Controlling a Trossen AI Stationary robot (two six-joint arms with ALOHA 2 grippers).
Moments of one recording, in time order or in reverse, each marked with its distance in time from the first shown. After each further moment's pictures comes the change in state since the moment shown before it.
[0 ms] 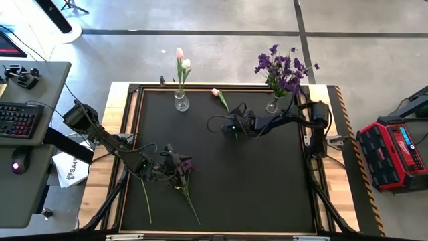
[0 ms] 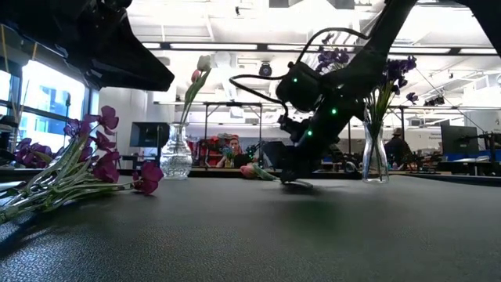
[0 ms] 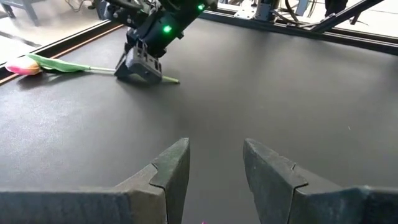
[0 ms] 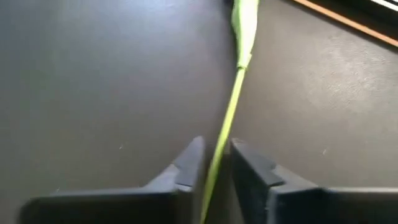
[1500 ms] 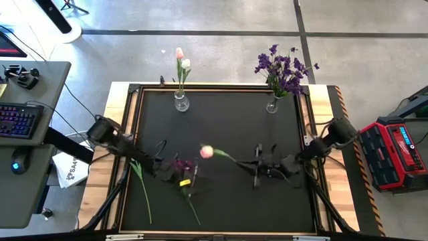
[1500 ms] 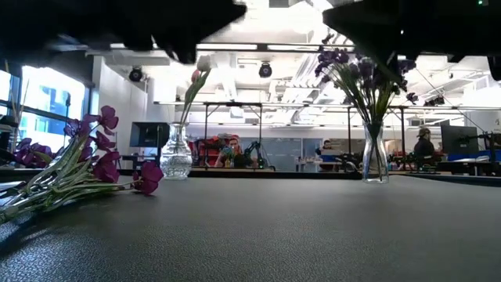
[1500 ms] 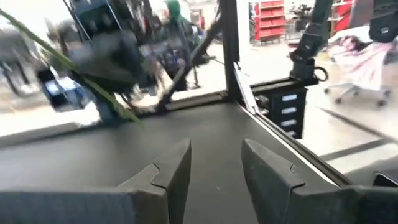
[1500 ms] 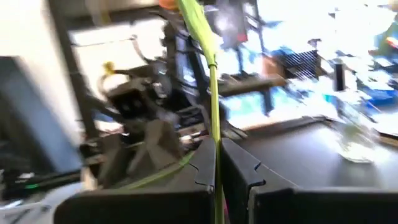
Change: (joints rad) left arm 0.126 0.372 0.000 1.034 0.646 0.751; right arm 0.749 -0.207 -0.499 1.423 0.135 -0.454
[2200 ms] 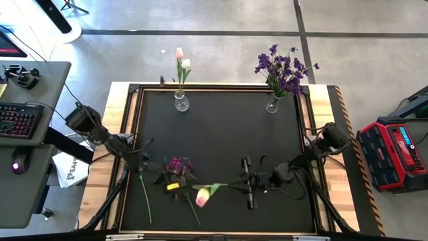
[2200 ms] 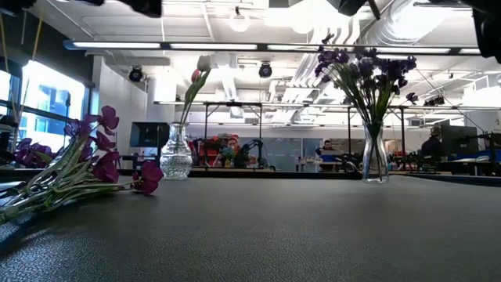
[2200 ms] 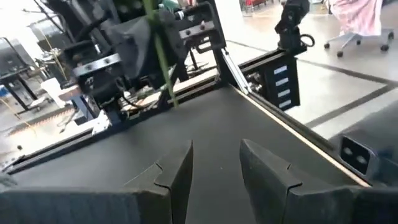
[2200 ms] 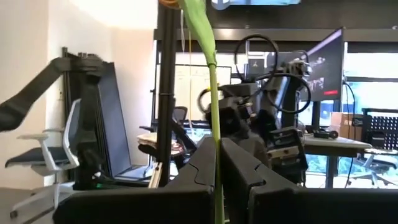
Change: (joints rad) left arm -0.095 -0.322 -0.029 -0.413 -0.081 0.138; right arm 0.031 0.104 0.255 0.002 -0.295 -0.254
